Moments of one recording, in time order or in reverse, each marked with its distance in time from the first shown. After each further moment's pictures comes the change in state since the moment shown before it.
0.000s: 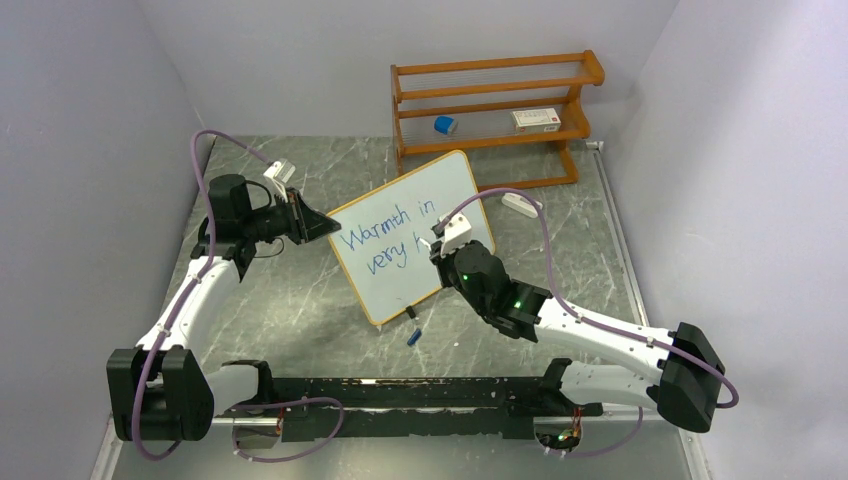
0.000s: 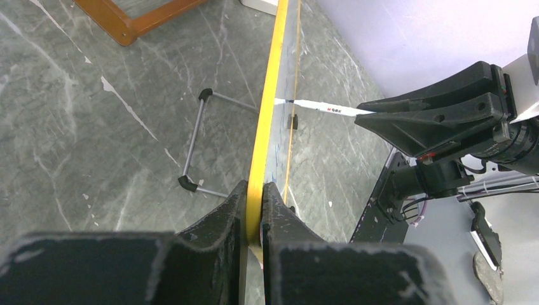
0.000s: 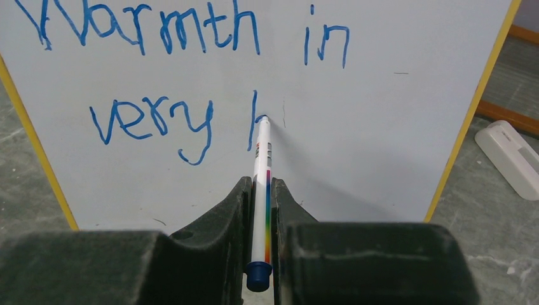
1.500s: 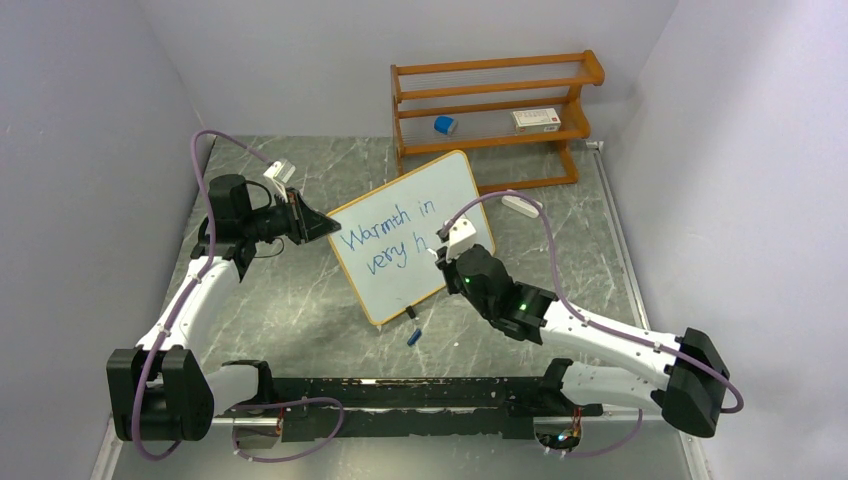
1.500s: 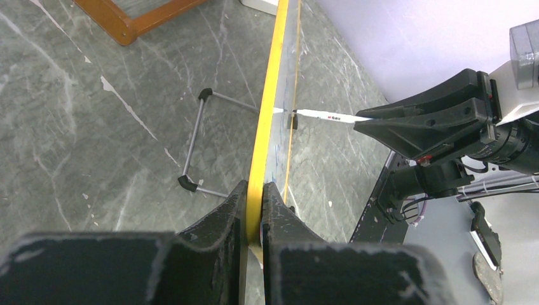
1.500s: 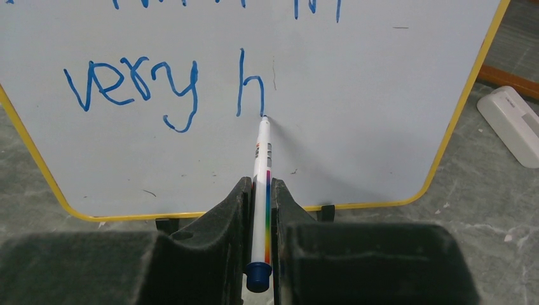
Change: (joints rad) left arm 0.000 0.000 0.000 -0.002 0.000 0.000; right arm -0.004 -0.034 -0.012 -0.115 0.003 0.047
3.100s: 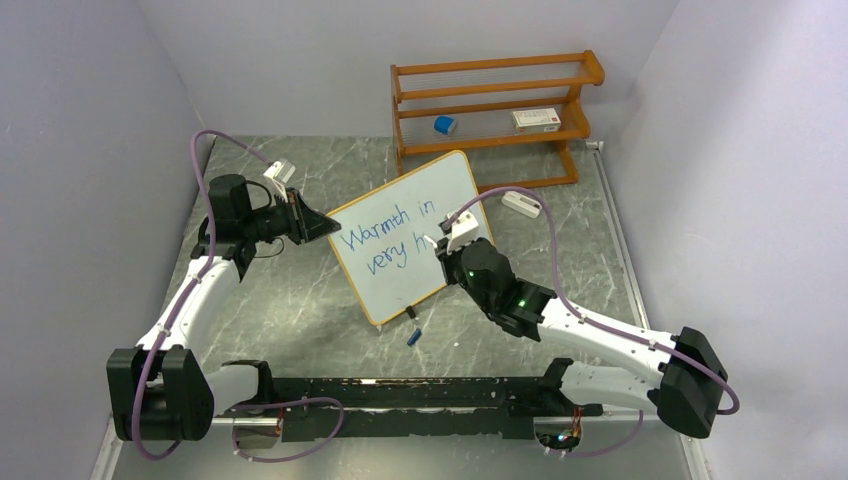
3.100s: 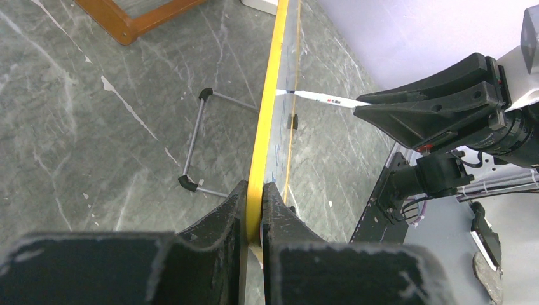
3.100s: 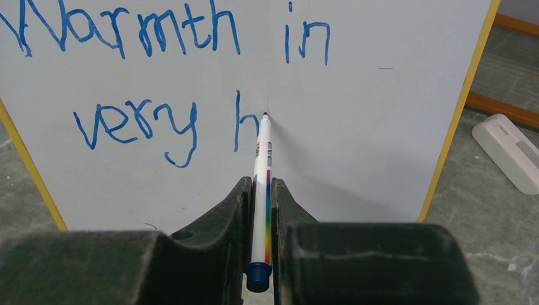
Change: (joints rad) left arm 0.000 0.001 0.000 0.000 0.000 0.000; right arm -0.043 0.015 -0.011 0.132 -0.031 -0.036
